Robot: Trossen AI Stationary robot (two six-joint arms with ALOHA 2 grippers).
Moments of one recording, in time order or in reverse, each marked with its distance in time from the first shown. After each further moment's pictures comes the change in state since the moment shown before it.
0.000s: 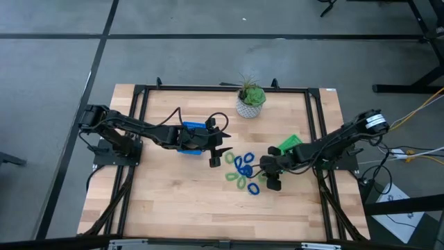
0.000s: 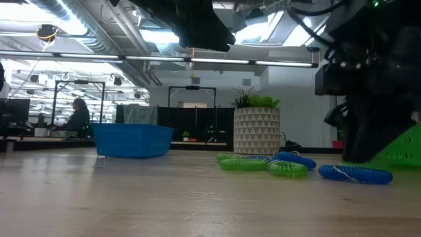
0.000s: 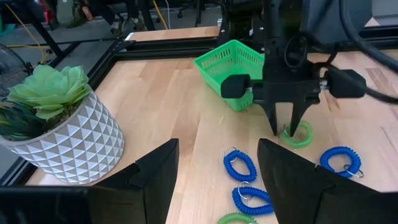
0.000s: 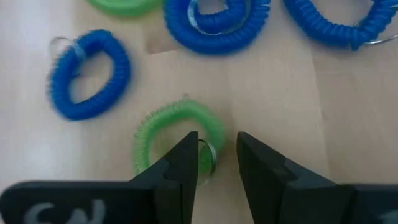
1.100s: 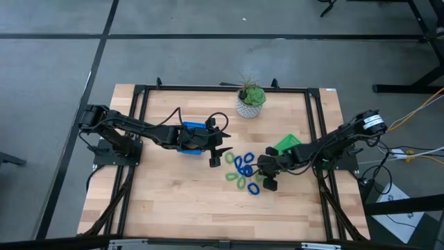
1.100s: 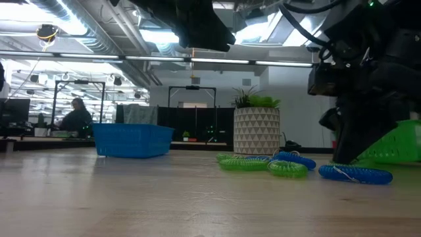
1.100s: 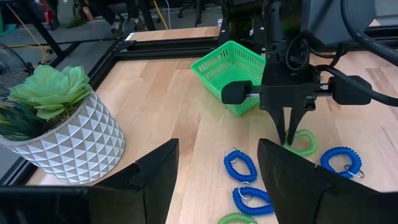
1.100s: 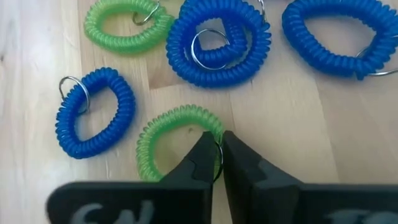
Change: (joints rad) left arm 0.000 0.000 0.000 0.000 -0.002 0.000; right arm 0.000 0.023 -0.004 0.099 0.001 0.038
